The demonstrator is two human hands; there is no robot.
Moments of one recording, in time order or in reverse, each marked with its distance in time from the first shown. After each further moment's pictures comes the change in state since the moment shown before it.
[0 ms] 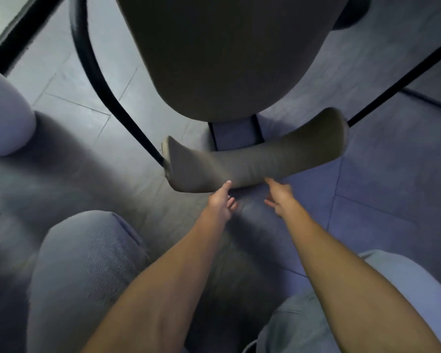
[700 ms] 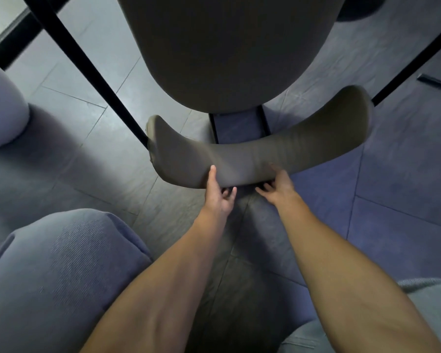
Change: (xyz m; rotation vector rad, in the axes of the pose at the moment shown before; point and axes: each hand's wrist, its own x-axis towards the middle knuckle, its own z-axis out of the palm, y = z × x) left_hand 0.075 -0.019 -0.003 -0.366 -0.102 0.153; right_hand 0.082 0.023 0.027 0.495 -0.158 0.104
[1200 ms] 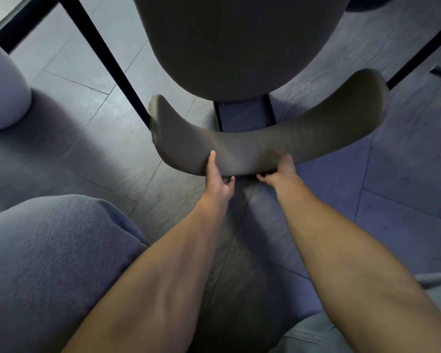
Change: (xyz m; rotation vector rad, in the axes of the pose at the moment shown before) left_hand 0.003 0.010 0.001 -0.048 -0.010 0.049; right_hand -0.003 -0.002 0.021 0.049 -0.029 0.028
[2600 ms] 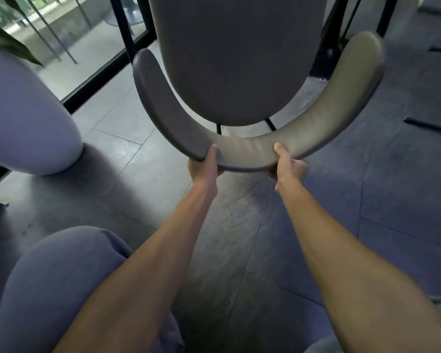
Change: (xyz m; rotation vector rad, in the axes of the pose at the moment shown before) left_hand -0.114 0.095 0.037 0.372 -0.035 0.626; right_hand -0.146 -0.036 0.044 -0.052 0.014 -0.525
